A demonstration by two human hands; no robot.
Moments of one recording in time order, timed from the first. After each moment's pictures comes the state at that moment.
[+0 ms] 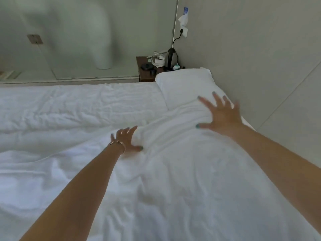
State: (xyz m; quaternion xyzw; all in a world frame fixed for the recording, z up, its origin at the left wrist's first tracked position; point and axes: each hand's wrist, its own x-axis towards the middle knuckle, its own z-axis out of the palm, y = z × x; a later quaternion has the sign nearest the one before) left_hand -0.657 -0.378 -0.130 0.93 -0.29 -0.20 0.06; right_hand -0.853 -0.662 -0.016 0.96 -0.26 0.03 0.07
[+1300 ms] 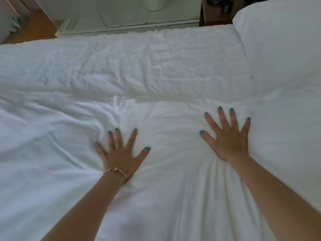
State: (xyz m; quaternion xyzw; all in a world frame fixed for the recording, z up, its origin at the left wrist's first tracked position) left_hand -0.604 -0.238 -0.256 0.98 -0.09 -0.15 -0.08; right_hand -0.677 -0.560 -0.278 0.98 -0.18 -0.09 -0.04
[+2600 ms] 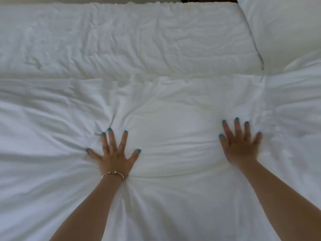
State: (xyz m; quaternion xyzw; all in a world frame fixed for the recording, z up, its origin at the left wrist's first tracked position) left_hand -0.571 -0.032 -0.298 0.98 -0.14 -0.15 -0.05; right_hand -0.735 -0.398 -0.264 0.89 -0.40 -0.23 -0.01
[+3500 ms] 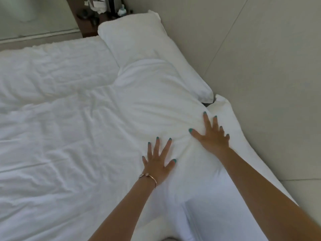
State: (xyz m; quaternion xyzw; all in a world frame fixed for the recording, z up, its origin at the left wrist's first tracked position) left_hand -0.970 -0.408 -0.135 0.79 -0.44 -0.37 0.22; right_hand -1.089 -0.606 -0.079 0.80 -0.56 -0.14 -0.17
